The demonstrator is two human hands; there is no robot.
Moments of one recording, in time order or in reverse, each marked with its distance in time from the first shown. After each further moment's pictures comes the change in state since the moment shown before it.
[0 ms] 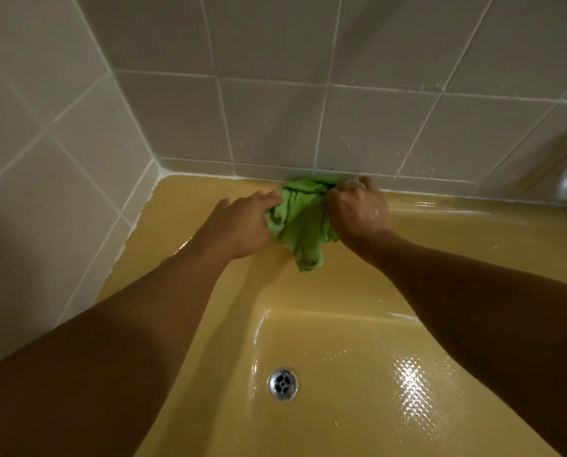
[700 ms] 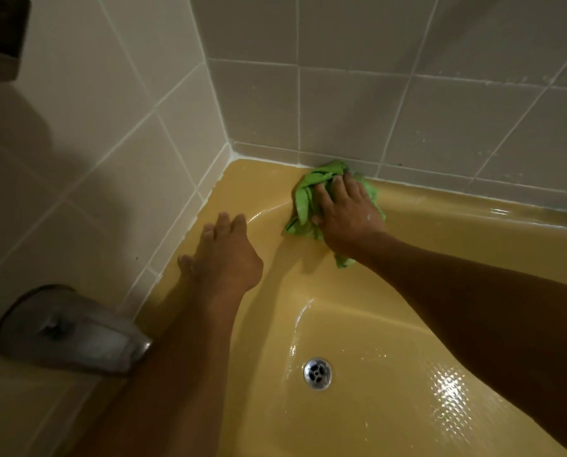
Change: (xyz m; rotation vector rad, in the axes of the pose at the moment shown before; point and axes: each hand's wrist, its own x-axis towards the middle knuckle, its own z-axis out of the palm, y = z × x) left_hand -0.121 -0.011 -0.014 0.065 0.007 -0.748; right_hand 0.020 -0.092 0.022 0.121 -0.138 -0.184
